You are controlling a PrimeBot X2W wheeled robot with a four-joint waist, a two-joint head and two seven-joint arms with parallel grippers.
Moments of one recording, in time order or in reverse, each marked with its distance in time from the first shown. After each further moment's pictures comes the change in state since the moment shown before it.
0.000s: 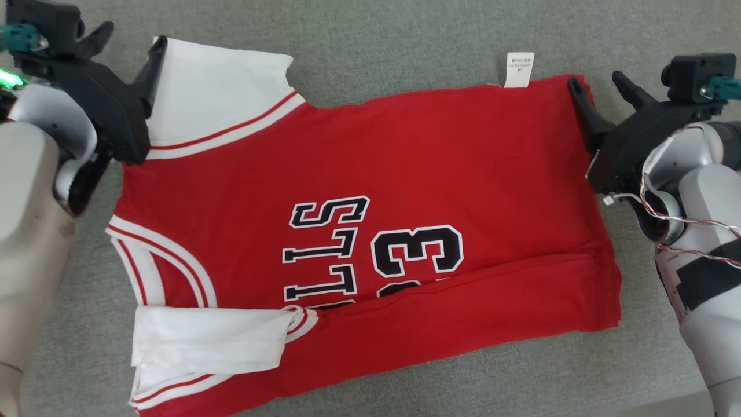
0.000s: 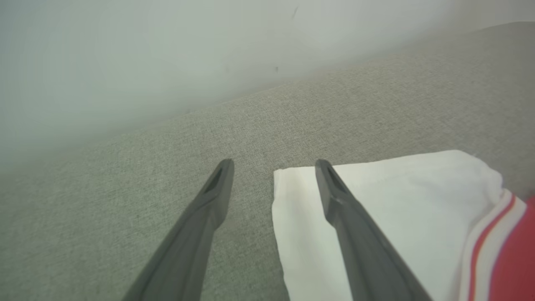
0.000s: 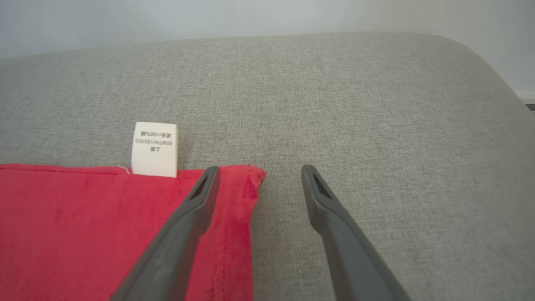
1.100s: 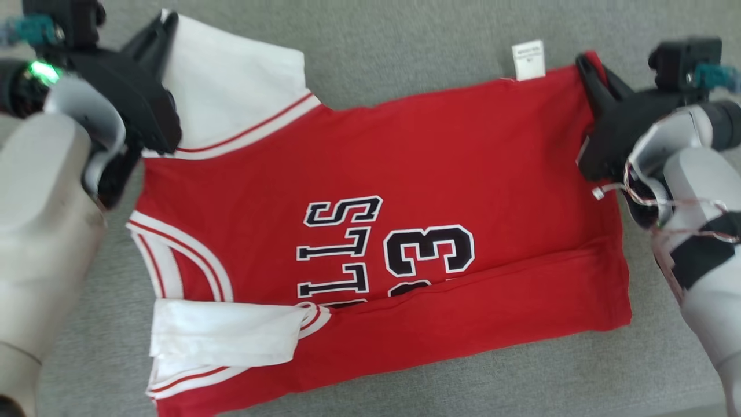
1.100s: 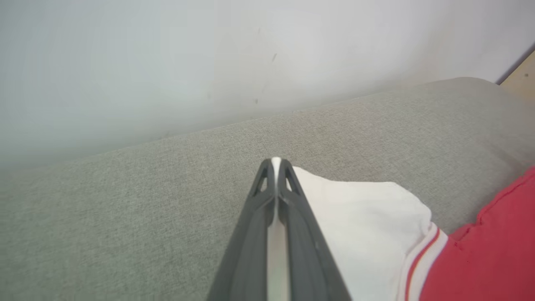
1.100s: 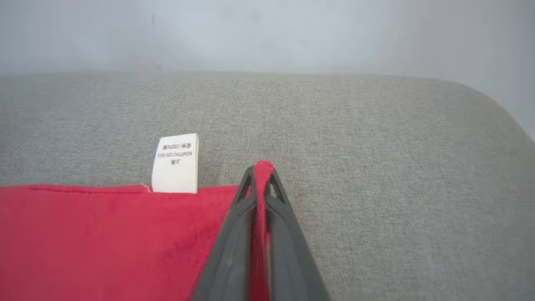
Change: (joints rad) left arm -0.093 -0.027 -0.216 0.078 -0.274 -0.001 -0.133; right arm -0.143 -0.017 0.197 0.188 0.102 0.000 -0.167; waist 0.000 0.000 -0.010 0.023
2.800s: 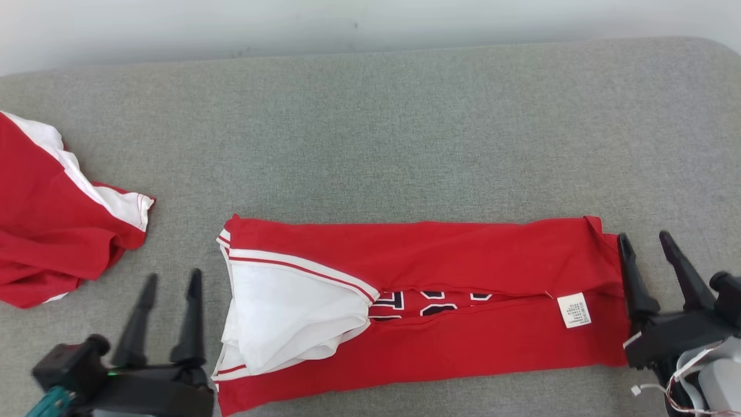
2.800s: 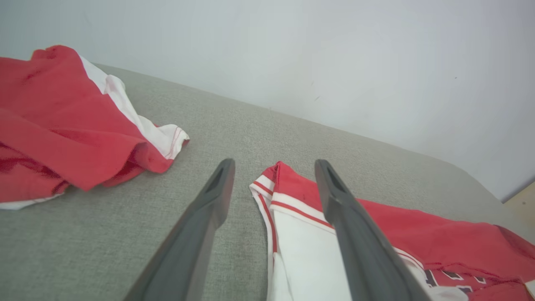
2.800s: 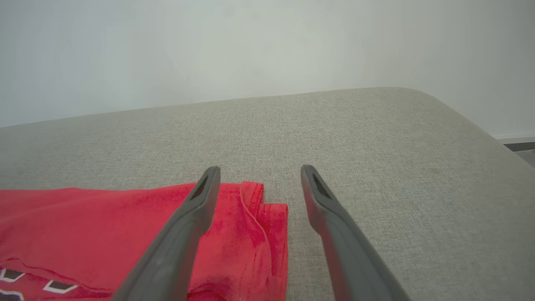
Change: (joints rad) left arm 1.109 -0.113 0.568 -0.805 0.215 0.173 -0.184; right arm 0.725 -0.058 -0.272 -0.411 -0.051 0.000 -0.291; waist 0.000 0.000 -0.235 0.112
